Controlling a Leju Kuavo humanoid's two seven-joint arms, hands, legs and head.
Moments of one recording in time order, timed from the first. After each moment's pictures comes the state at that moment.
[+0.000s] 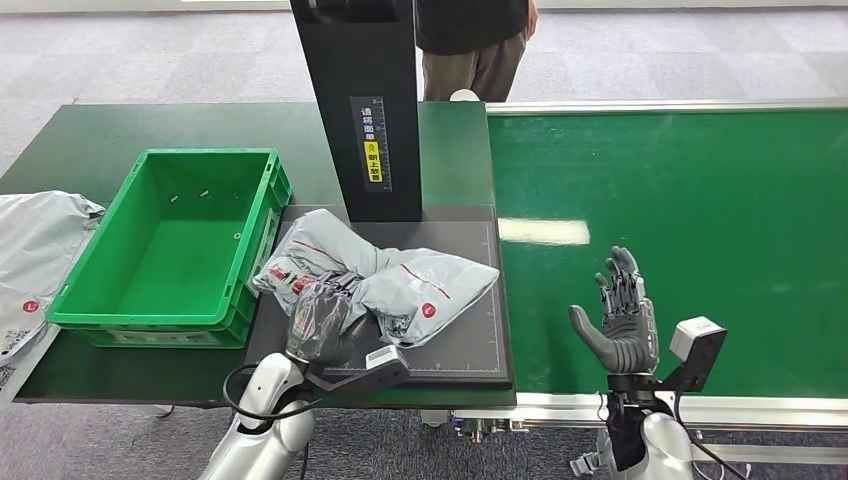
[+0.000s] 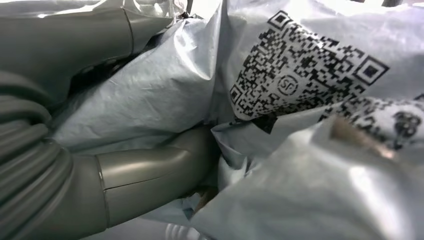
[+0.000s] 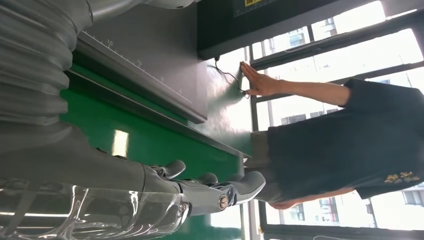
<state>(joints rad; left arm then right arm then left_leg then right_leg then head) -0.20 -0.10 -0.40 -1.06 -1.03 0.53 -0.39 -0.13 0.13 -0.11 -1.18 -0.20 0.34 -0.49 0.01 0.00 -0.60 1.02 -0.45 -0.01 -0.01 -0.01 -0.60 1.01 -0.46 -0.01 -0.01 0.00</state>
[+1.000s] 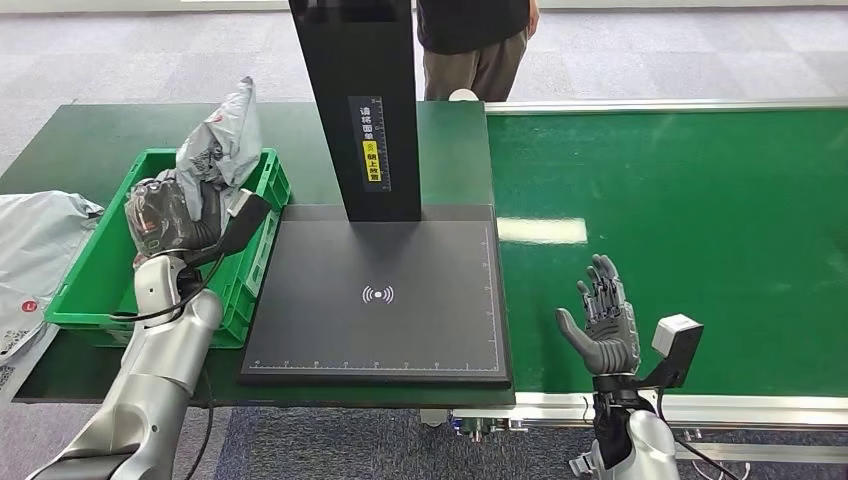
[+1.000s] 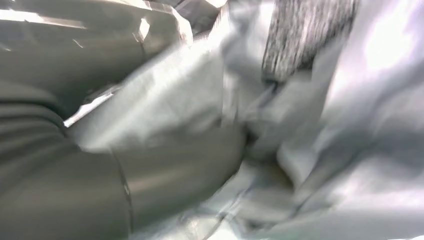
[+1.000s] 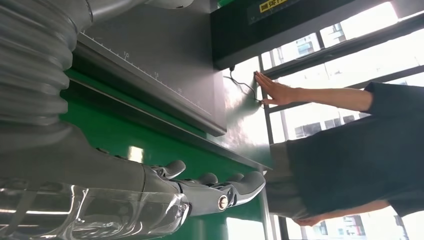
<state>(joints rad) -0.62 0.06 0.01 -0.70 -1.21 0.67 0.06 -0.16 0.14 -0.10 -1.06 -0.22 0.37 -0.50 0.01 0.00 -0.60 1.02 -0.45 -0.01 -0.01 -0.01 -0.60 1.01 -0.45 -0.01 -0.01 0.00</state>
